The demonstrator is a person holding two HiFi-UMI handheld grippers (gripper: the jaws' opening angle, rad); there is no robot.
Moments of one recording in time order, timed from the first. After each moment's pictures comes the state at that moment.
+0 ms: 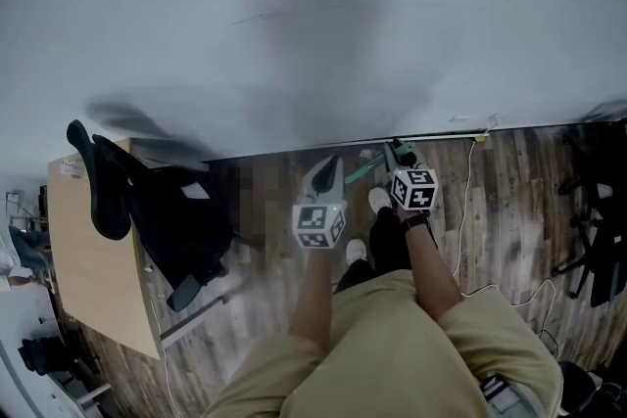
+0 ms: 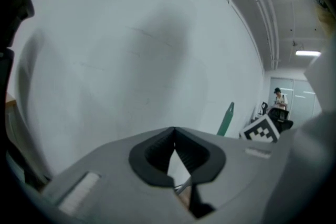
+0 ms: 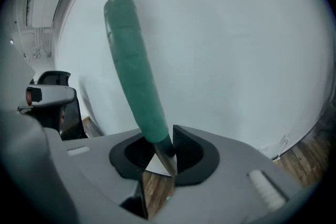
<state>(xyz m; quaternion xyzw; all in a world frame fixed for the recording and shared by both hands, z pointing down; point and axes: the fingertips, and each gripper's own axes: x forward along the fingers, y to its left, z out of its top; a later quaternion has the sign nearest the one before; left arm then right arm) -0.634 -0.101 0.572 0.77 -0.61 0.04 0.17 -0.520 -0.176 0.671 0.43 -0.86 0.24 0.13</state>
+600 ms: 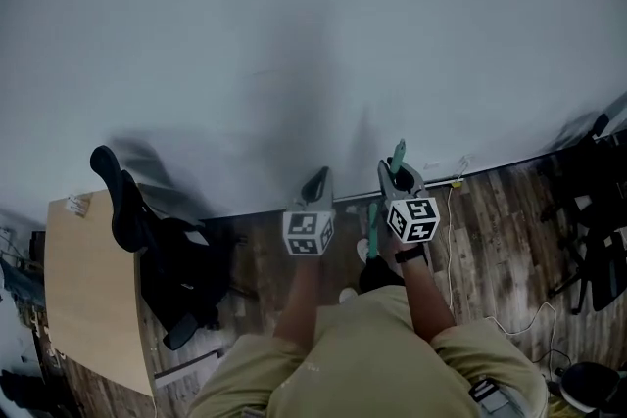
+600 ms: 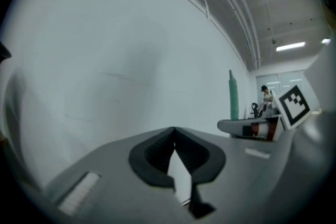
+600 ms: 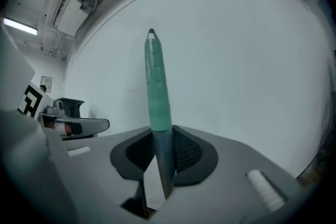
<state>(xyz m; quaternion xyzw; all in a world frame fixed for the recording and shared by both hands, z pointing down) -0.607 -0.079 0.432 0.81 -0.59 0.03 0.06 -0.479 -0.114 0.442 0.45 -0.89 0.09 0.00</state>
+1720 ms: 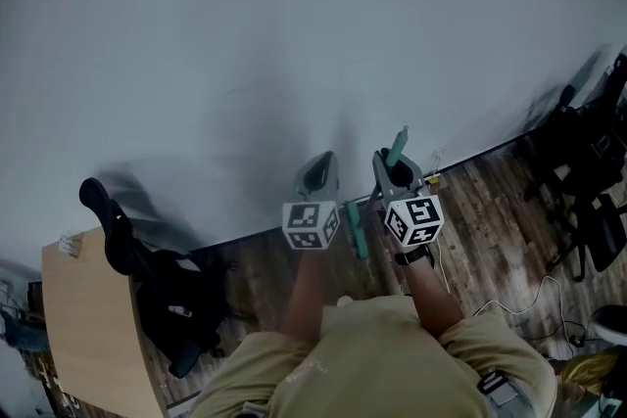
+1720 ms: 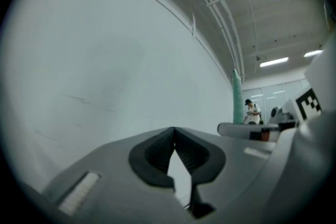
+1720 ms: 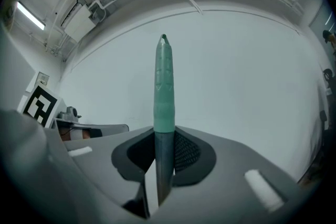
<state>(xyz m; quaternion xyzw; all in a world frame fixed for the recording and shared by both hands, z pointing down) -0.514 -0.061 0.338 0.86 -0.52 -0.04 0.03 -0.416 -0.054 0.338 0.50 -0.86 0.02 -0.06</state>
